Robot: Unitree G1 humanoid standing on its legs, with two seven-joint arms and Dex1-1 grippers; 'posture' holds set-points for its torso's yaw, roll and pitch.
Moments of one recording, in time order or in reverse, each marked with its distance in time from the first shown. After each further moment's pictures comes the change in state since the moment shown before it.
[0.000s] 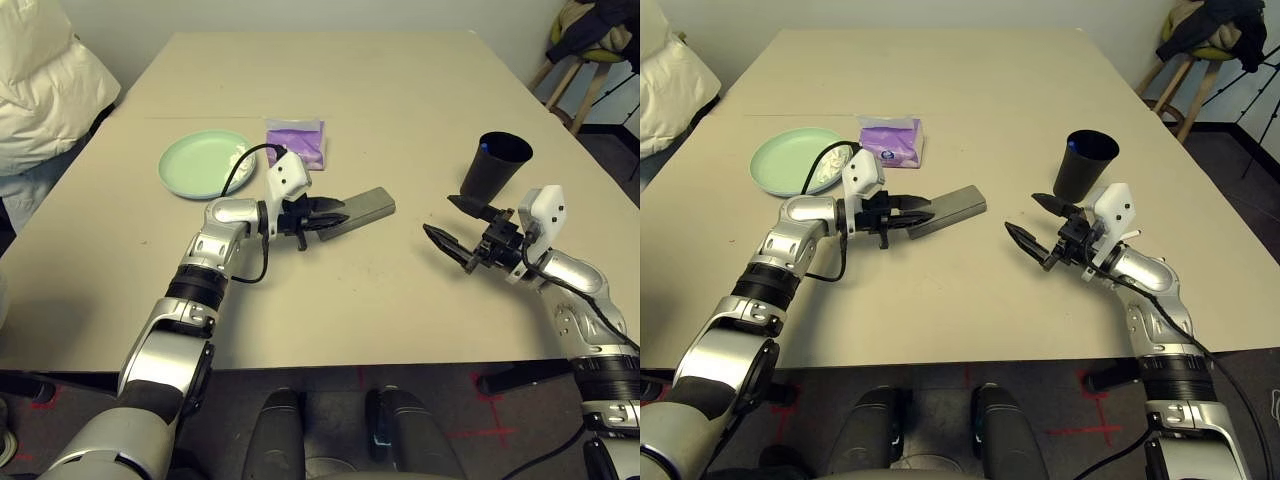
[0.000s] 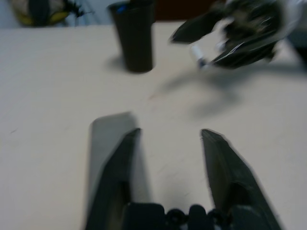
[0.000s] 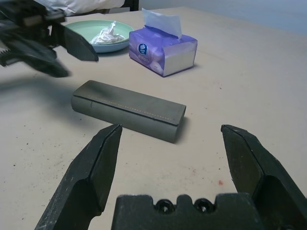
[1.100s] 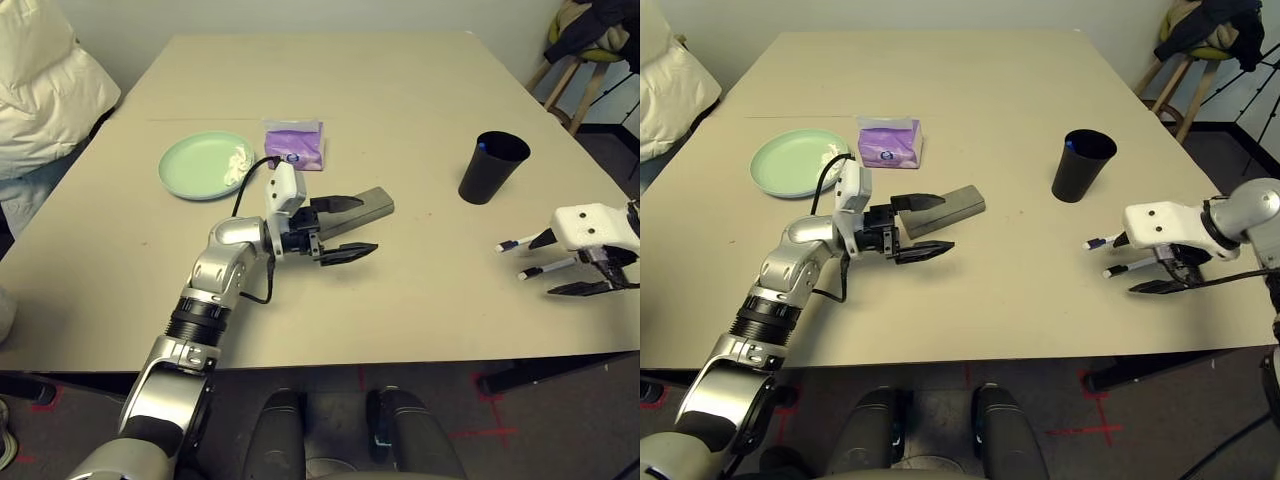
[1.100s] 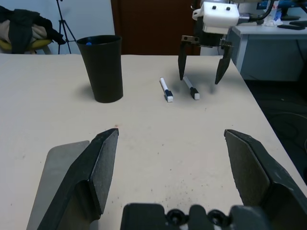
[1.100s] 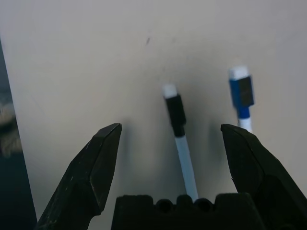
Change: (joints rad) left arm 0.126 -0.001 -0.025 -0.212 -0.101 0.082 0.031; right arm -0.490 -0.548 0.432 0.741 -0.595 -0.570 0.622
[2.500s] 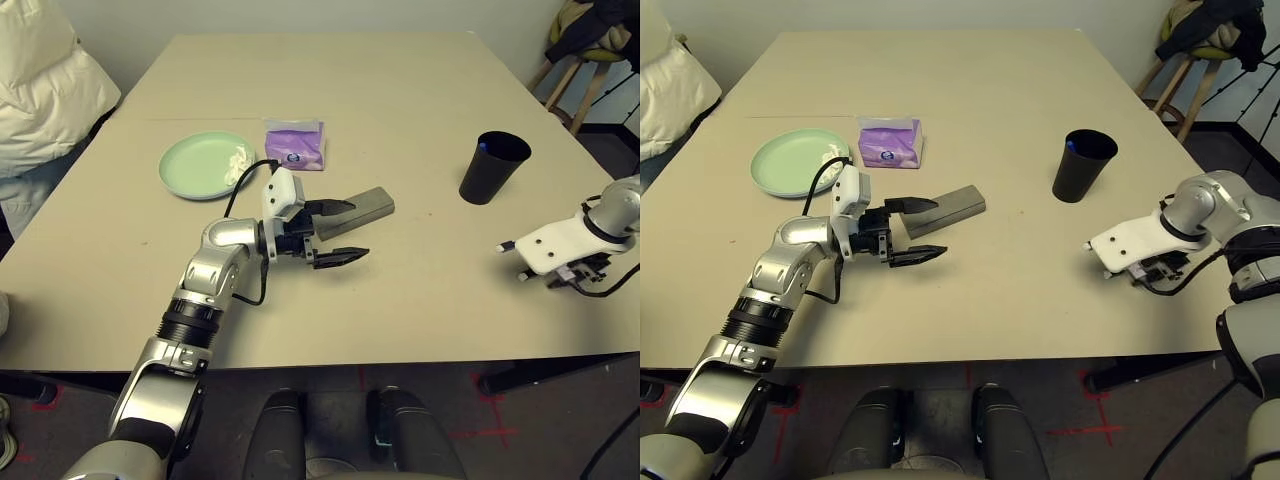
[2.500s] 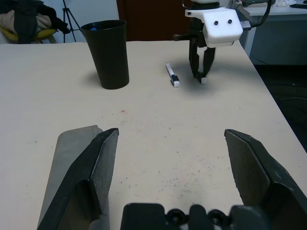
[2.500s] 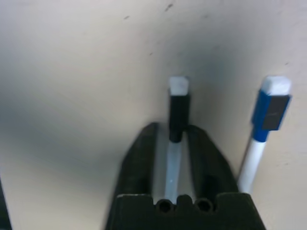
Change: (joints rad) left arm 0.011 0.033 -0.002 -0.008 0.030 -0.014 0.003; right arm -0.175 0.120 0.186 0.179 -0.284 -0.156 -0.113
